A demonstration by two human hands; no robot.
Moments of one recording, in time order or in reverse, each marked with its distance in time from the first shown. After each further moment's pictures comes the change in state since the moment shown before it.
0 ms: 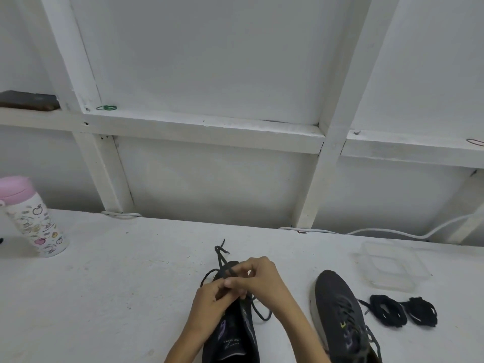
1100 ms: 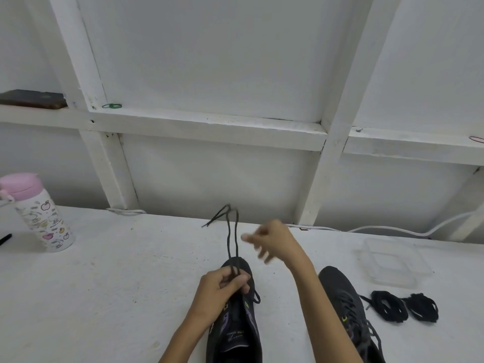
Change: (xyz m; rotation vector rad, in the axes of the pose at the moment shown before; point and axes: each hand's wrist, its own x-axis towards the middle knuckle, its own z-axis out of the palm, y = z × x) left_hand 0.002 0.014 -0.005 -0.033 -0.030 0.004; right_hand 0.043 -0.030 -0.043 -0.184 0.031 0.182
